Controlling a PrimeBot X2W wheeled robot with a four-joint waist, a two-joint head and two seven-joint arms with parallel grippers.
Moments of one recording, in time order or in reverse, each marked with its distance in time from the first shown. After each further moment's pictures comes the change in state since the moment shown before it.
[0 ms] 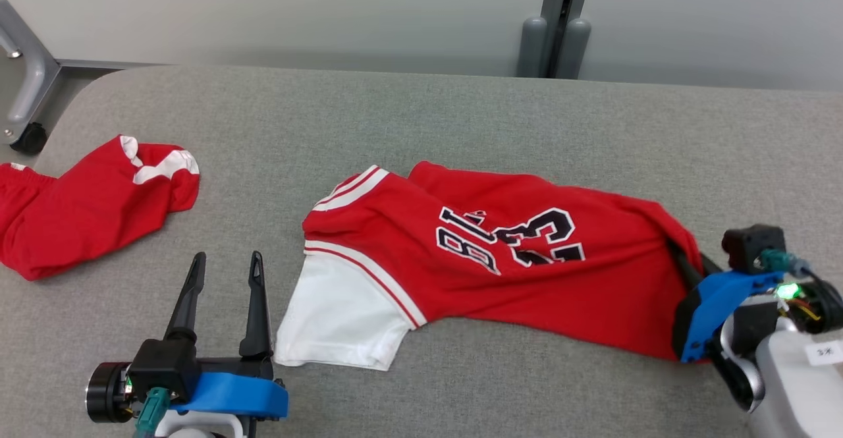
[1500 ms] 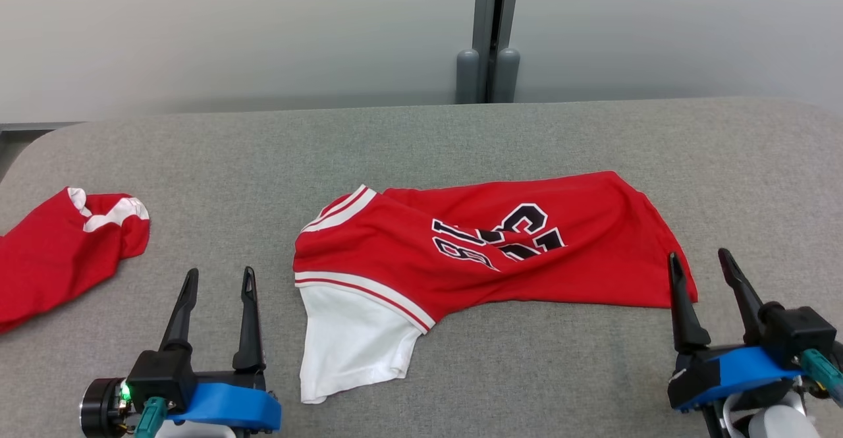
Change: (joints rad) left arm 0.017 -0.001 0.024 0.026 0.017 0.001 0.000; right arm 0.183 0.131 -0.148 -0.182 -0.078 0.000 -0.363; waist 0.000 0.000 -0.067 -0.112
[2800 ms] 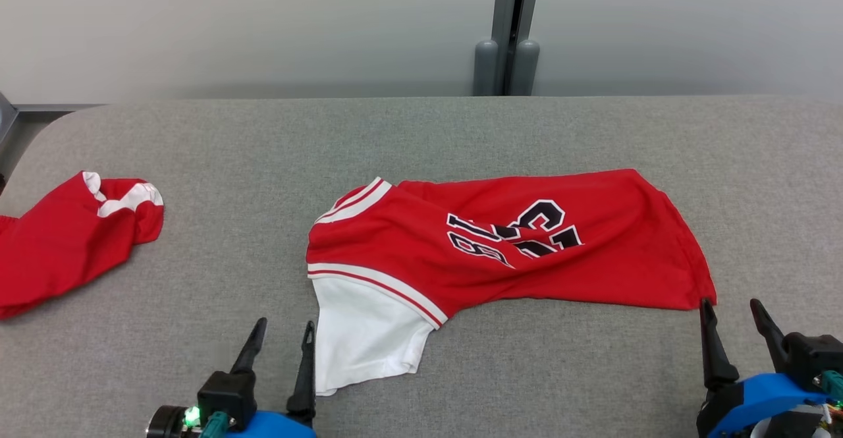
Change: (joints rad) left arm 0.004 0.003 -0.118 0.189 -0.025 -0.027 0.003; right arm 0.108 0.036 -0.127 -0.035 -0.051 0.000 0.128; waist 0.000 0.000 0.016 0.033
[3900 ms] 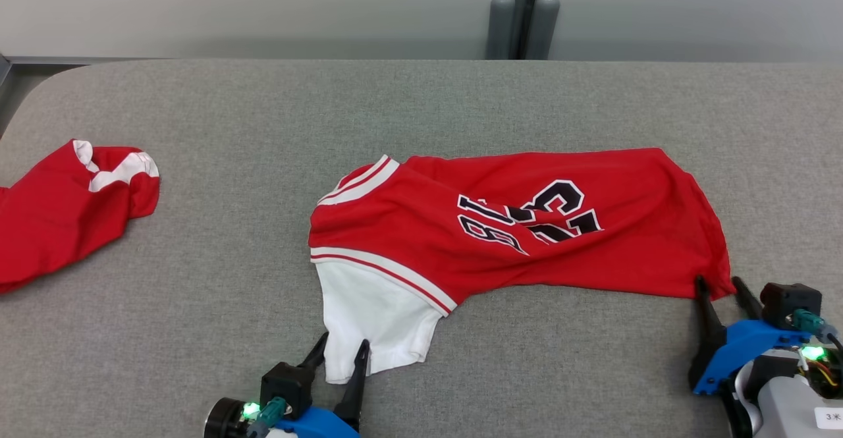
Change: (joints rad) left arm -0.135 -0.002 -0.238 0.289 -0.123 -0.026 -0.012; right arm -0.368 -0.112 0.069 0.654 0.024 -0.001 -0.124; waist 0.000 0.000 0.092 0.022
